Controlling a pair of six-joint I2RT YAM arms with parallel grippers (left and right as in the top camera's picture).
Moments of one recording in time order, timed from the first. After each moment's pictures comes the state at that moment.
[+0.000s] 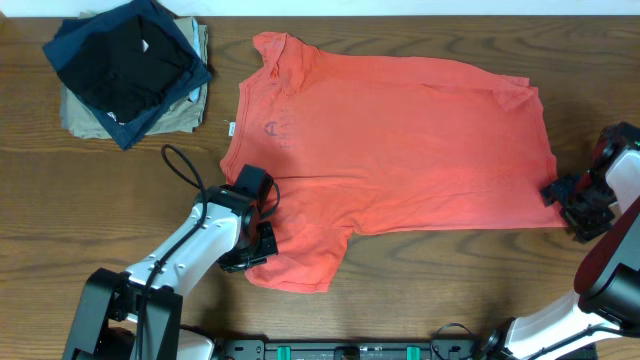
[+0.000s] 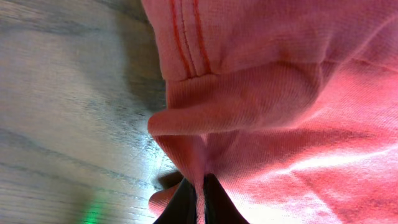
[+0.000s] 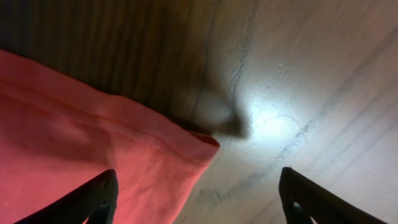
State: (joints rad) left arm -0.34 1.51 0.72 -0.86 0.10 -0.61; right arm -0.52 1.85 1.15 -0.89 0.15 0.60
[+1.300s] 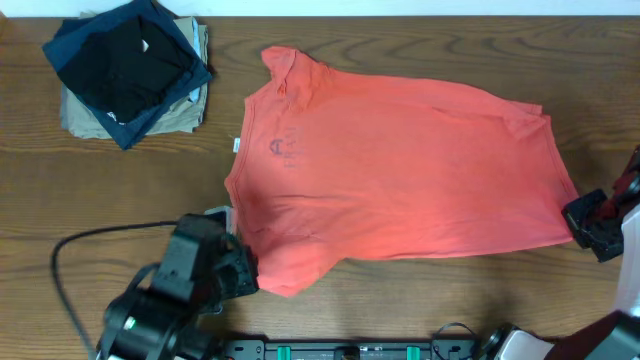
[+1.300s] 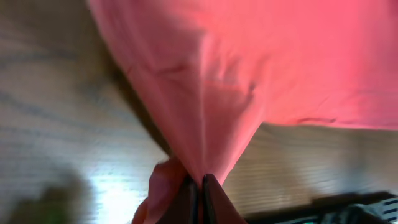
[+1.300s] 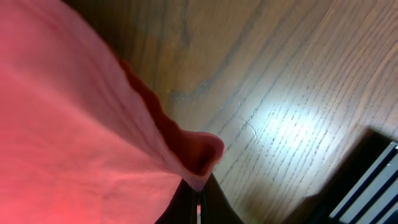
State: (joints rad) left arm -0.38 0.66 0.73 -1.08 0.20 -0.62; right arm -0.57 1.40 1.06 -1.10 0.07 0.59
